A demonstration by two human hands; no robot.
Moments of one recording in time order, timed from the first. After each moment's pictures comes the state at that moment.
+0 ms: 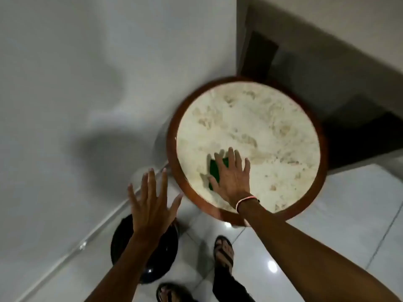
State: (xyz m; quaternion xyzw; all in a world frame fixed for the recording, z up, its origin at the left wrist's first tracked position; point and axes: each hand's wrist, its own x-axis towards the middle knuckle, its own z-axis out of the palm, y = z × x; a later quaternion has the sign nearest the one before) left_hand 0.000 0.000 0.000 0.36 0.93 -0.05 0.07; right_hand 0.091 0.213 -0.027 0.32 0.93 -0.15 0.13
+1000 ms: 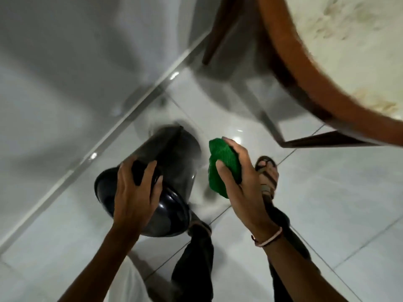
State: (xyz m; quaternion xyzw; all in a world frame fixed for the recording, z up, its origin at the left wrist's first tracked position) left_hand -0.012 -0.274 -0.223 0.29 0.93 0.06 0.21; right_hand 0.111 -0.065 -0.184 0.39 0.68 -0.61 -0.06
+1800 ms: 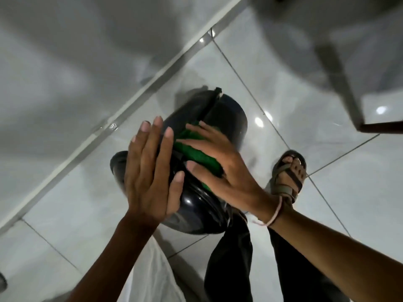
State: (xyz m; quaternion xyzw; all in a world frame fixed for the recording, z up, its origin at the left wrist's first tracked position) left_hand -0.043 -0.365 -0.293 0.39 0.89 0.23 -0.02; right_hand 0.031 -0.202 -0.305 0.12 0.76 -0.63 0.04
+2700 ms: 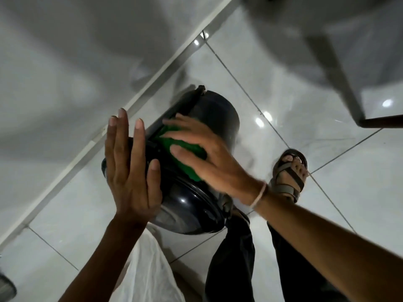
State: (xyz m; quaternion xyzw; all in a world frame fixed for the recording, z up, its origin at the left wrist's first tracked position) left_hand -0.058 -0.361 -0.292 0.35 0.91 0.23 -0.02; right_hand 0.001 -0.197 -0.313 0.15 0.72 -0.68 0.06
